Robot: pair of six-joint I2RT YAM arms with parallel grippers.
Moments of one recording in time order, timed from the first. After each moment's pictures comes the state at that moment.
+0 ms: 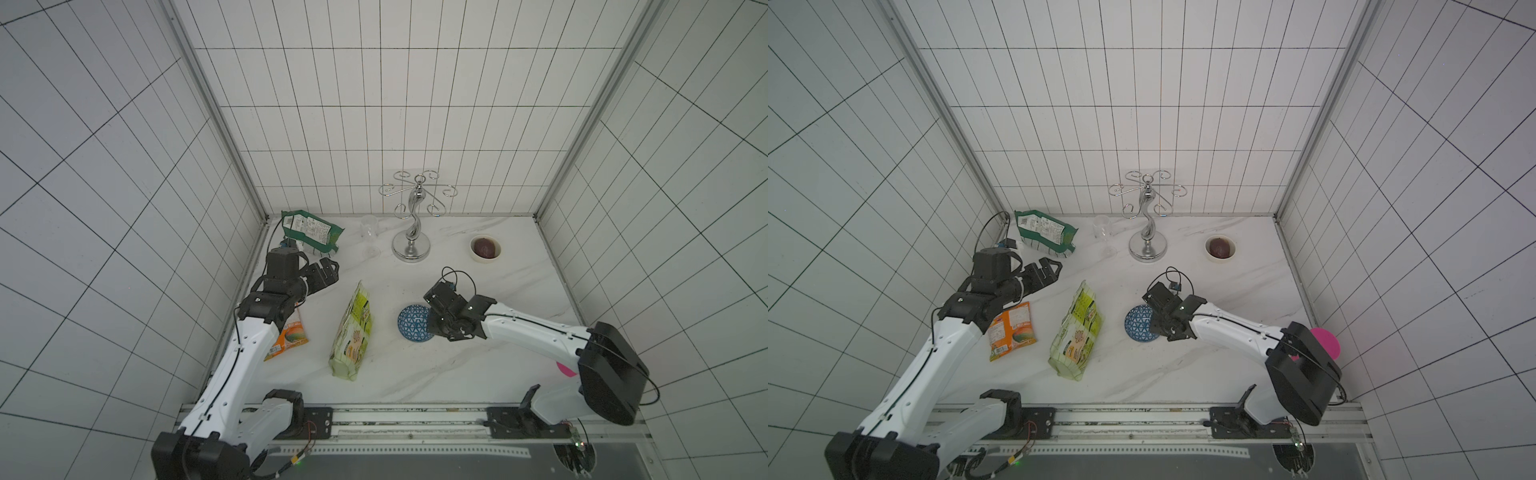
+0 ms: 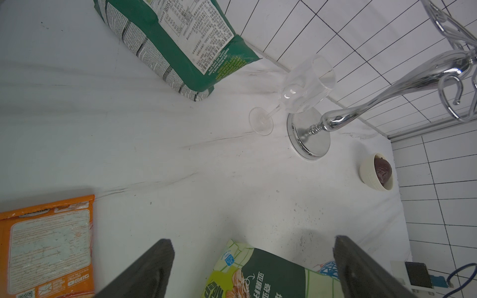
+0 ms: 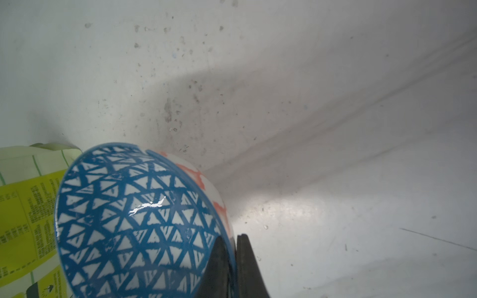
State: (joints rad) left arm -0.12 1.03 0.94 -0.58 0.18 -0.57; right arm 0.96 1.50 0.93 -0.61 0.12 0.97
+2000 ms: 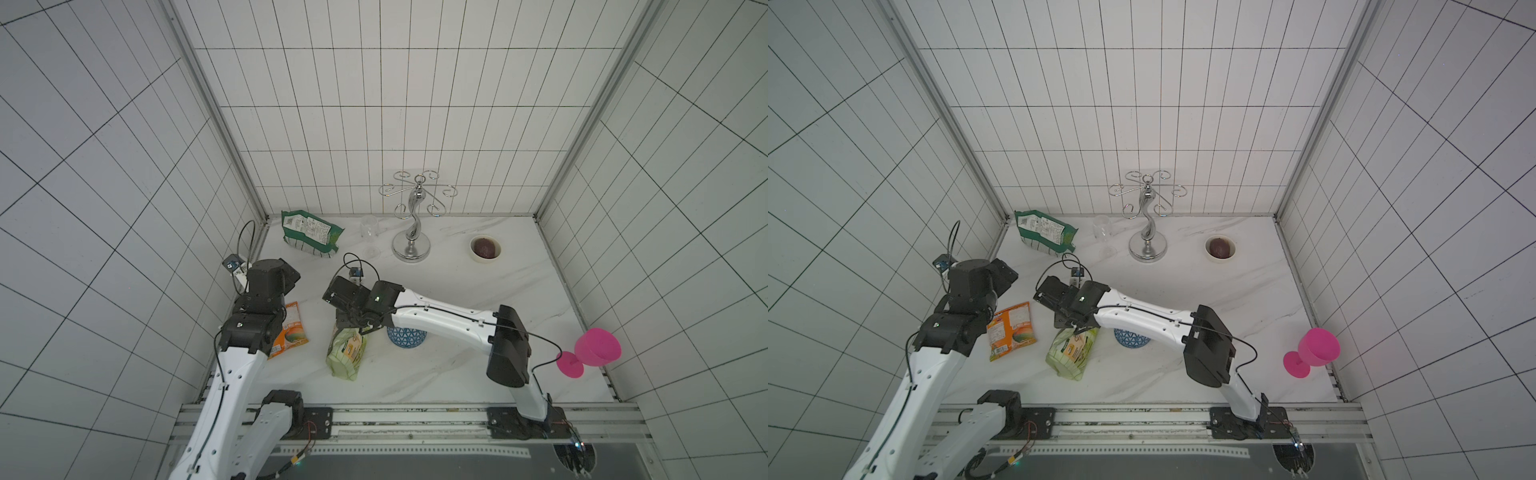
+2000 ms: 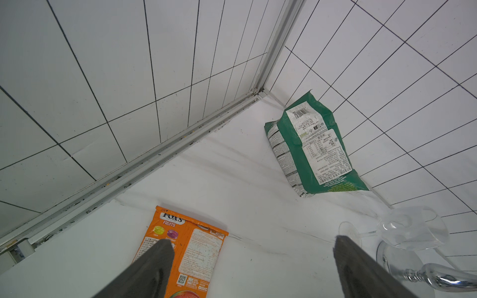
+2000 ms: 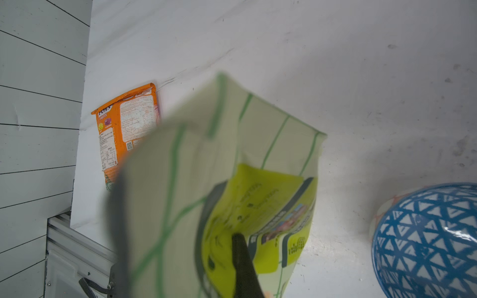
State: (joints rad) left arm -0.07 0.84 0.93 -0.67 -0.47 -0.73; right arm 1.29 2.09 1.96 -0.91 0.20 1.00
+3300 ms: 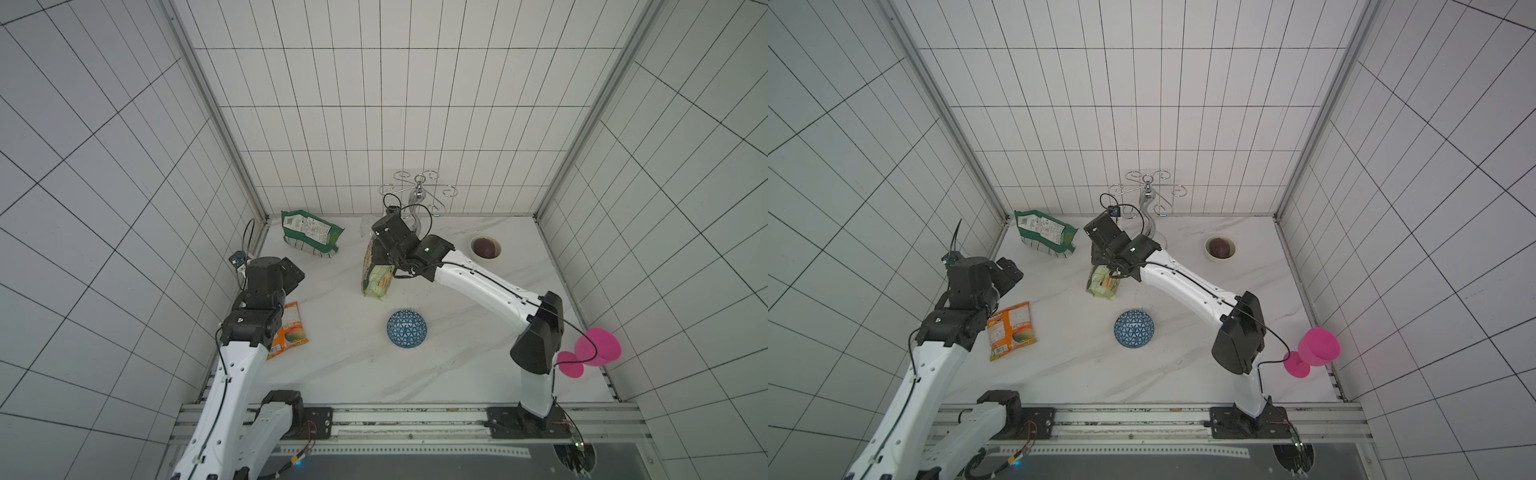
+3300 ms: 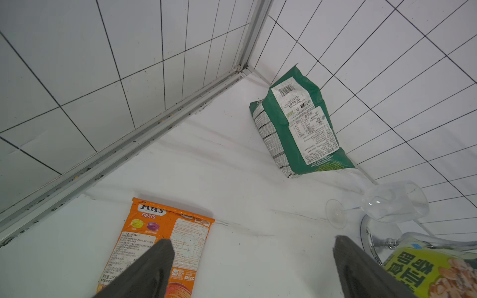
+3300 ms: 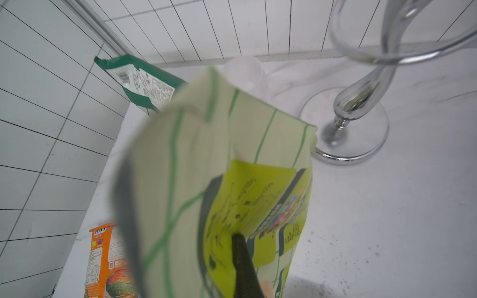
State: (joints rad) left arm -0.02 0.88 0.93 -0.64 -0.28 -0.69; right arm 1.00 1.89 1.93 -0.73 0.35 0.63
